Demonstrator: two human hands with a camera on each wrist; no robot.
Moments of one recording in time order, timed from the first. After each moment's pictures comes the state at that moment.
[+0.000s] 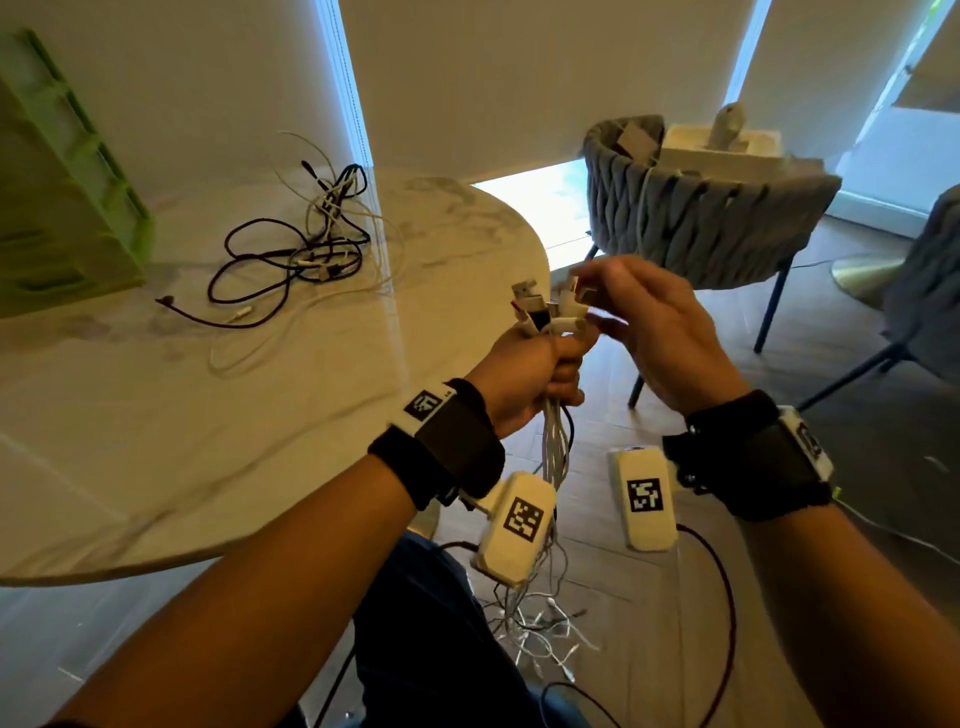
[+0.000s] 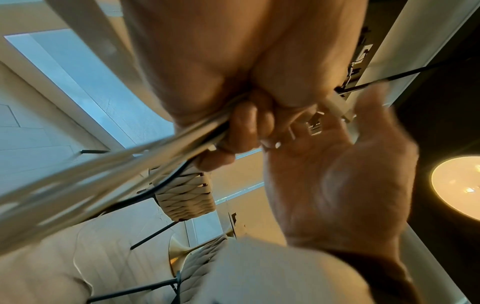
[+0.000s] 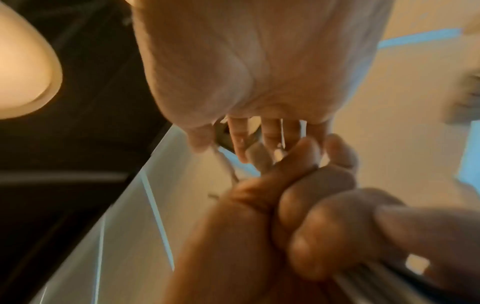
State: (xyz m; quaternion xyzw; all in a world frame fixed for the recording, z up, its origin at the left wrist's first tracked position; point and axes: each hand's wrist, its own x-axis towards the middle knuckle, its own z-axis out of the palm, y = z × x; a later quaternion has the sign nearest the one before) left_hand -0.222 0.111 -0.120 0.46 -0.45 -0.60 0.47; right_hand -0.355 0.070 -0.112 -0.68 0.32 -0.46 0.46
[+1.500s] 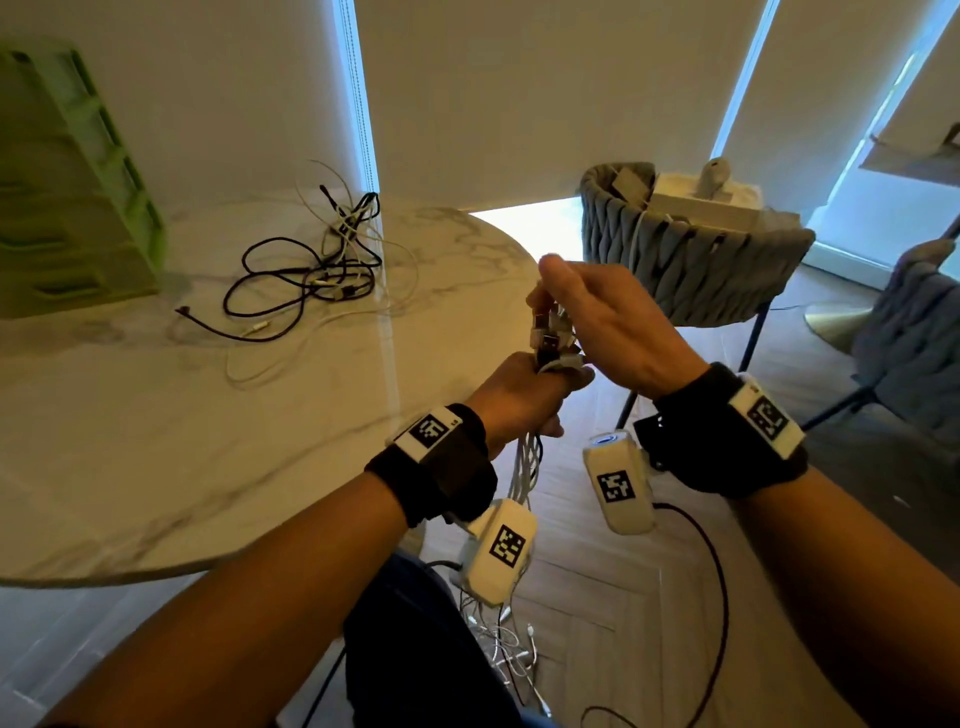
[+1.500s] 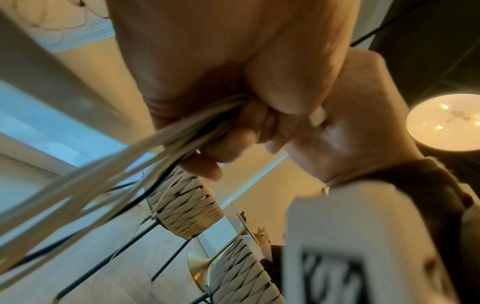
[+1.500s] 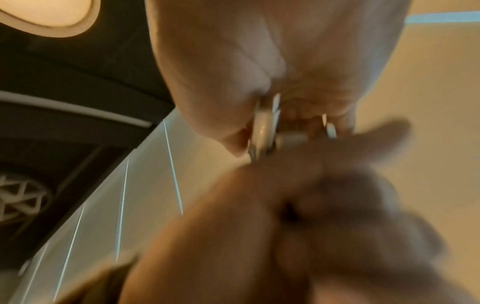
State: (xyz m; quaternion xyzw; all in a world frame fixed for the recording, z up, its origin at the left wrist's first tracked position) left_hand -0.208 0.122 -0.108 0.56 -0.54 -0.49 0.40; right_hand -0.311 0.074 -0.068 -0.82 0.38 -0.34 0.26
